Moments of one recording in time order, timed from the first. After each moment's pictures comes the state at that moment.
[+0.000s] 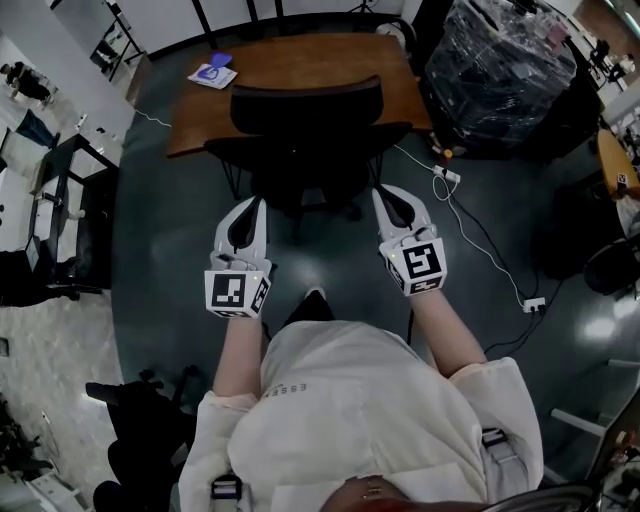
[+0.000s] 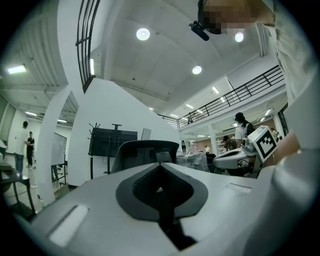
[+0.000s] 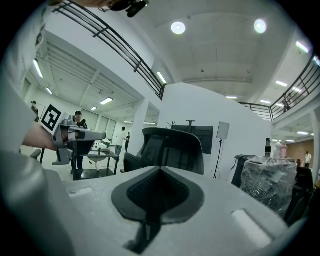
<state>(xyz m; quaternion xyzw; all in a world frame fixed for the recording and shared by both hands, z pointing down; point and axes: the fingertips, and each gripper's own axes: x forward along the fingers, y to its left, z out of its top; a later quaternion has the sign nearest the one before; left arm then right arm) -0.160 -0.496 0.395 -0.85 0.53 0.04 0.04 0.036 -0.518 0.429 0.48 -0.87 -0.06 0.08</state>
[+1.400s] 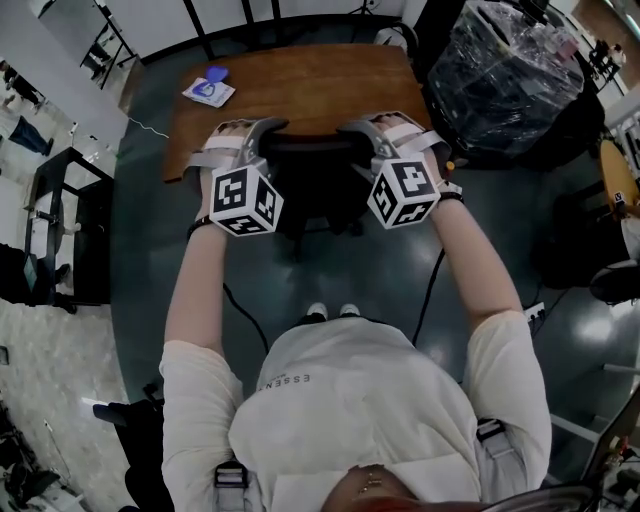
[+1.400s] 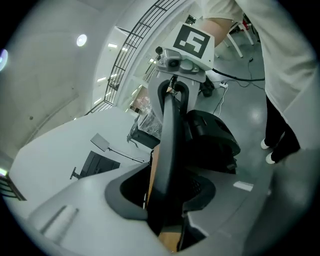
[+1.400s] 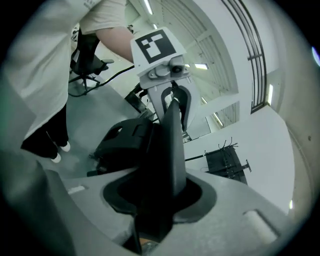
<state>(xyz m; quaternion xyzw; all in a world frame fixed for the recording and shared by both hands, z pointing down) -0.116 -0.699 0.380 -0.77 0.28 -0.42 0.38 -0.056 -0.684 0.399 0.17 -0.77 -0.43 0.45</state>
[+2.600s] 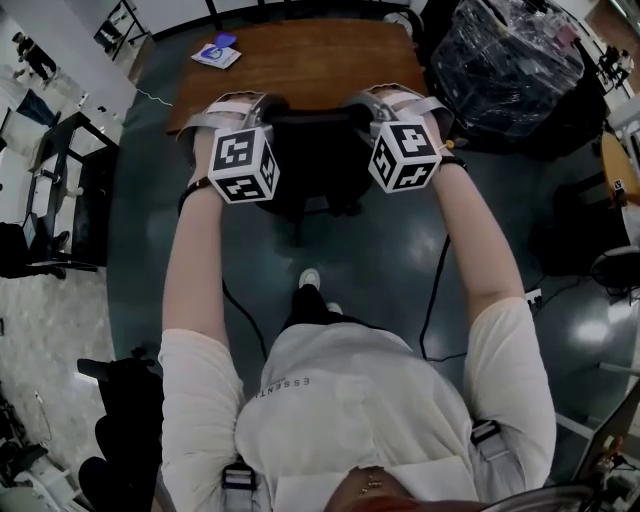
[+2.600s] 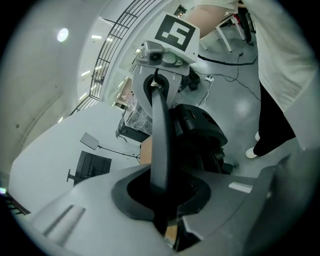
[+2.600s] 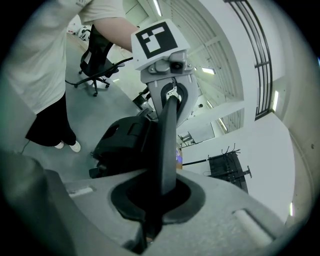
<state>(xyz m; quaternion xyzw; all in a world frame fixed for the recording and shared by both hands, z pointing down) -0.106 -0.596 0.391 -0.74 0.24 -0.50 0.38 -0.041 -0.593 0.396 0.14 -0.76 -0.44 0.45</state>
